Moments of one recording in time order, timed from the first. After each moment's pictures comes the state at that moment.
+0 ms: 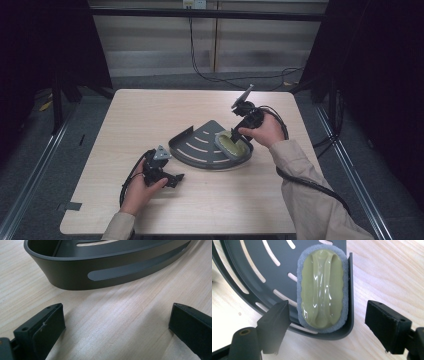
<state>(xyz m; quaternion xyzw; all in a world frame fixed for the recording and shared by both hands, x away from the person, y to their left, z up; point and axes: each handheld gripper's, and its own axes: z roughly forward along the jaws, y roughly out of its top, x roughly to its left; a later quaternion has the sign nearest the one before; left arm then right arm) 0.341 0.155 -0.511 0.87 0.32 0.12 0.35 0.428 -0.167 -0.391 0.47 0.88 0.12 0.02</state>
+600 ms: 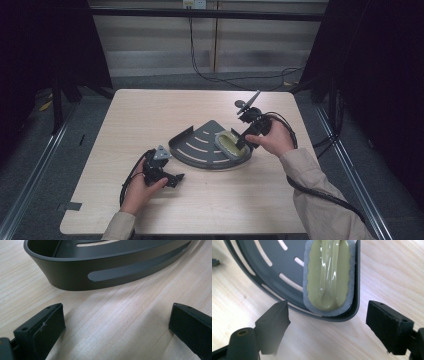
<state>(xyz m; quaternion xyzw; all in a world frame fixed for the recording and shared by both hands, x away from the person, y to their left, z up) 0.341 0.154 -0.512 0.87 0.32 0.12 0.36 0.402 -0.180 -0.389 0.44 0.89 0.14 0.02</state>
